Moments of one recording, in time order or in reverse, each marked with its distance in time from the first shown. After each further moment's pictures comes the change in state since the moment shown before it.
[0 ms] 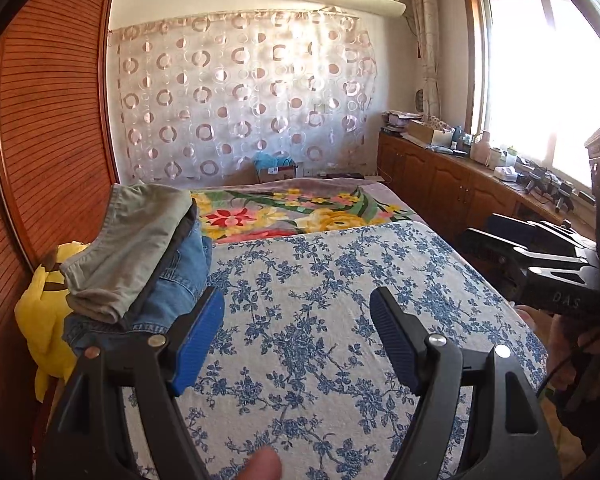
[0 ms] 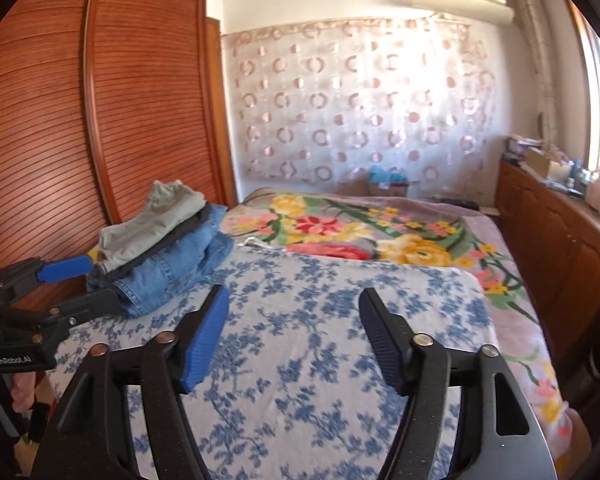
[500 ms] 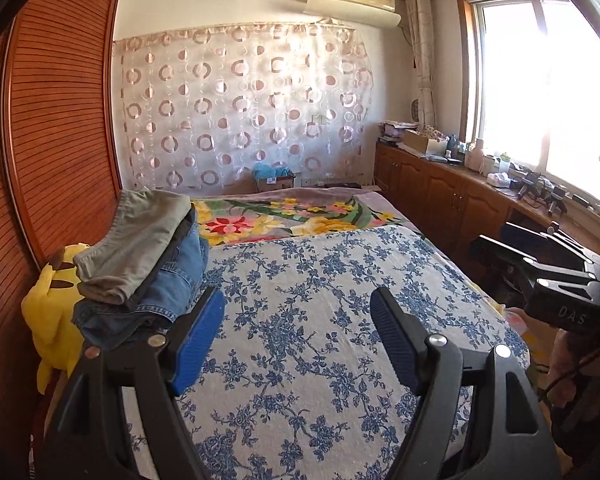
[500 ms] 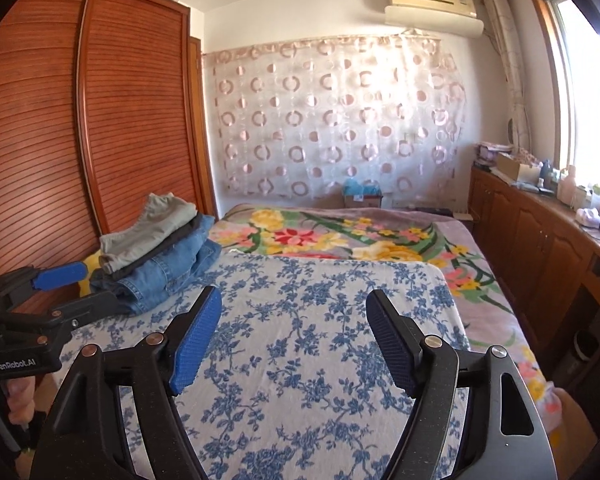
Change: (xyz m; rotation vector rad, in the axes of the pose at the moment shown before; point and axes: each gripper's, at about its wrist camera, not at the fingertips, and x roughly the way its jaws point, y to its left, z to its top) left arm -0.047 -0.021 -0.012 -0.006 -0.047 -0.006; right arm -0.062 0.004 -0.023 0.034 -0.064 -0.080
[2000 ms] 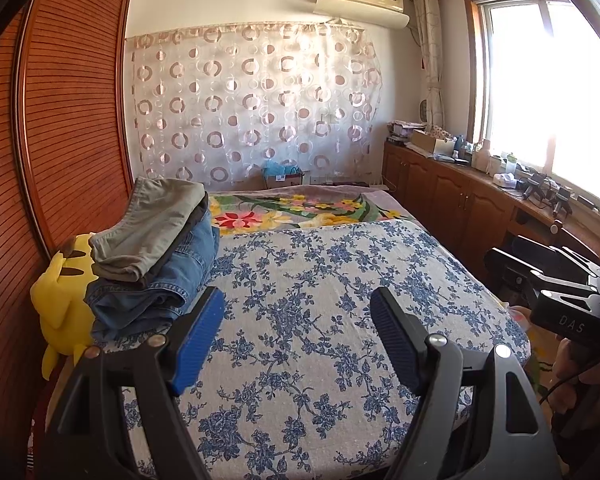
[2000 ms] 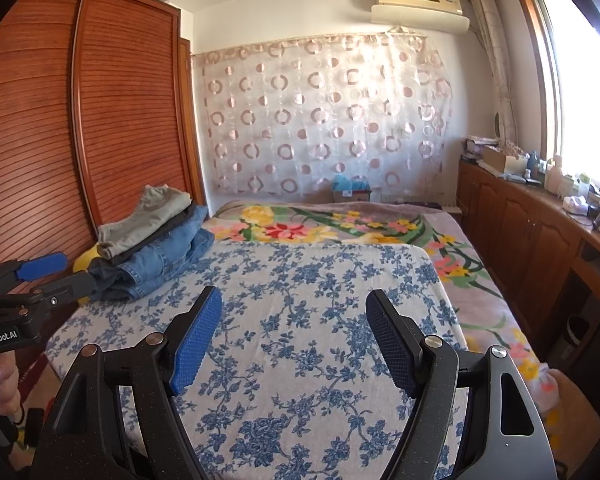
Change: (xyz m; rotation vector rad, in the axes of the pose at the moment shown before) left arm -0.013 0.000 -0.023 -0.014 0.005 0.035; right arm -0.018 -0.003 -0.030 0.018 0.003 -0.040
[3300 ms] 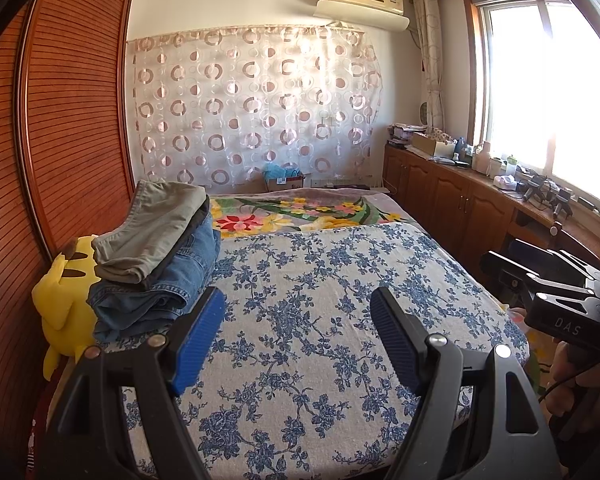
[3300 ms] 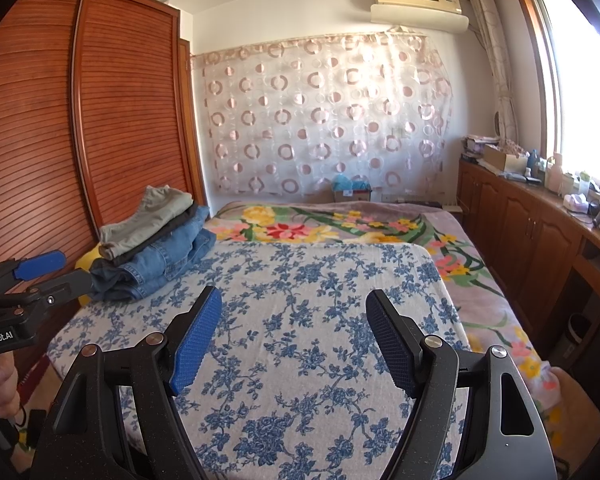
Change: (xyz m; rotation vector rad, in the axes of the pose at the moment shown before) left arm -0.003 0.000 0.001 0.002 -0.006 0.002; right arm 0.000 -0.001 0.000 0.003 -0.001 0.000
